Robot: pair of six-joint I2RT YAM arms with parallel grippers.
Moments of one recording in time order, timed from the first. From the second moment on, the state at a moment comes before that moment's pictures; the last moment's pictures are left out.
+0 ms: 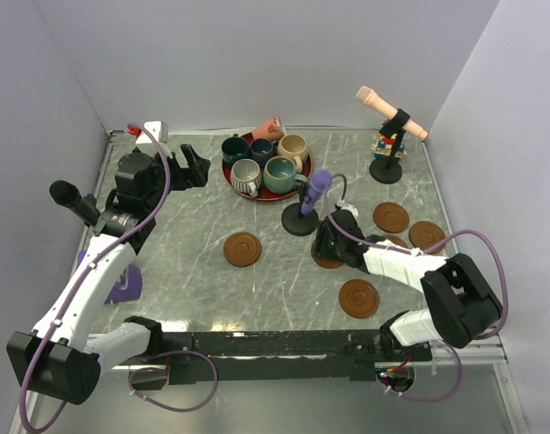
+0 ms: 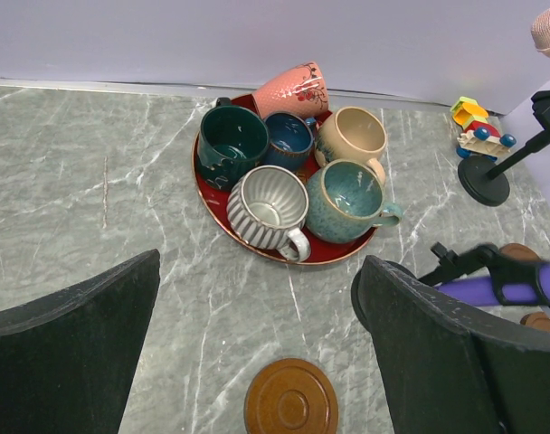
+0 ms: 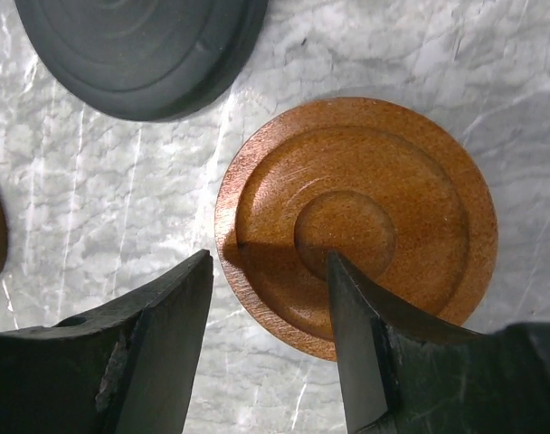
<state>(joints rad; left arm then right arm) -0.27 1.07 1.03 -0.13 0.01 -0.31 0.53 1.39 0.60 -0.12 0.12 0.66</state>
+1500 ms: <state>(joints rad) -0.27 1.07 1.03 -0.13 0.01 -0.31 1.01 1.38 0.58 -0.15 0.37 0.84</state>
